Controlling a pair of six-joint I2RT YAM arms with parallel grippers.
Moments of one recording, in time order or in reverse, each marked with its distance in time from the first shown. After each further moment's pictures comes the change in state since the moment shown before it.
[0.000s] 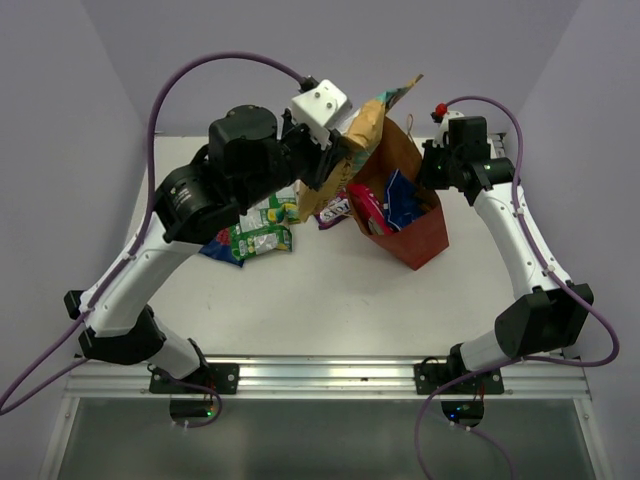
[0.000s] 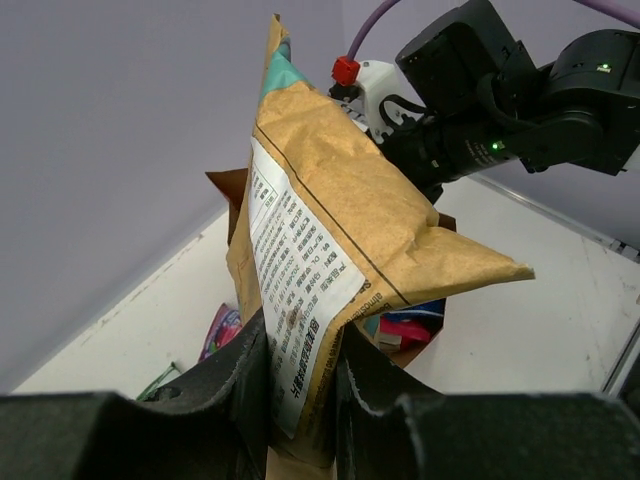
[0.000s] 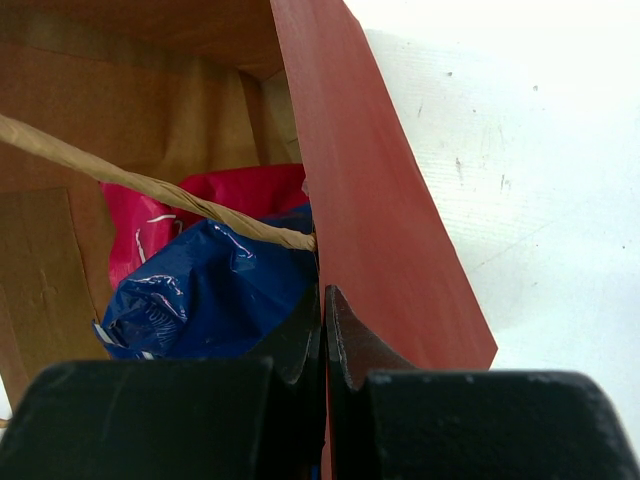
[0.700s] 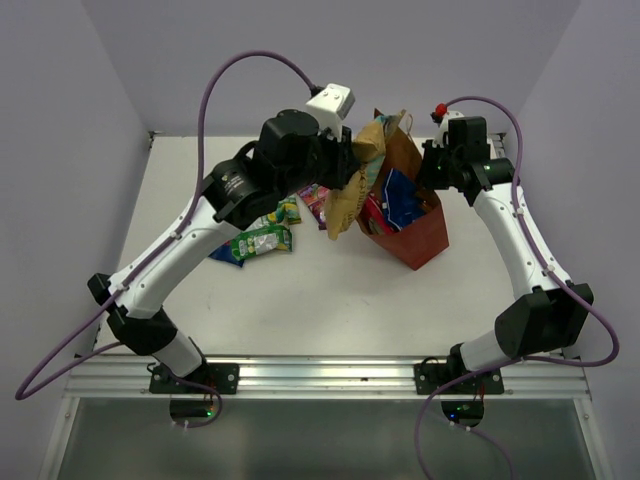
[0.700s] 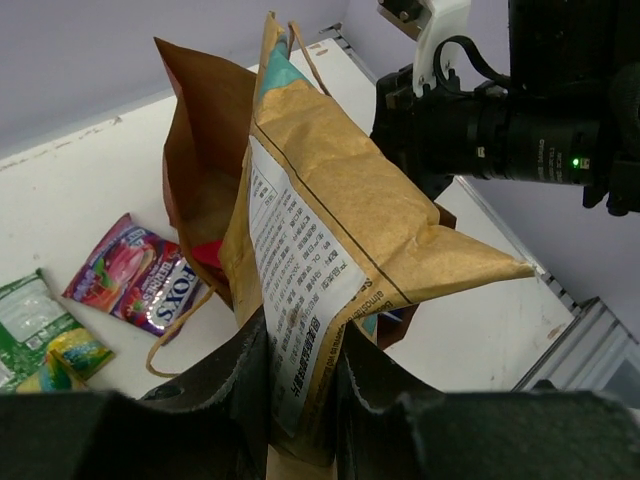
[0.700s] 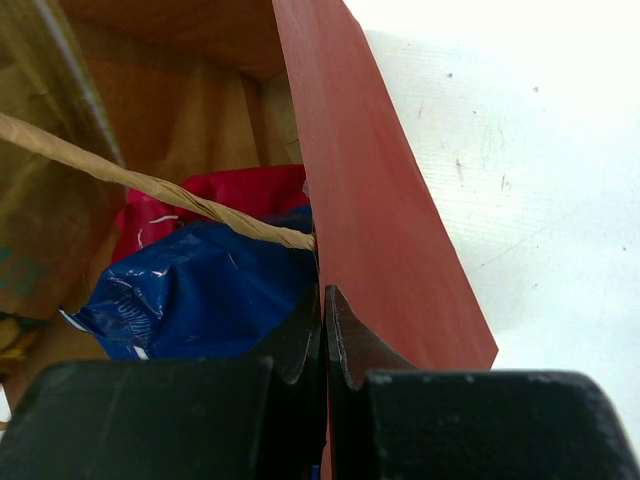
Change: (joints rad) left arm 0.069 0.077 -0.145 0.060 0.014 -0.366; right arm 0.000 0.000 -0.006 0.008 0.000 0.000
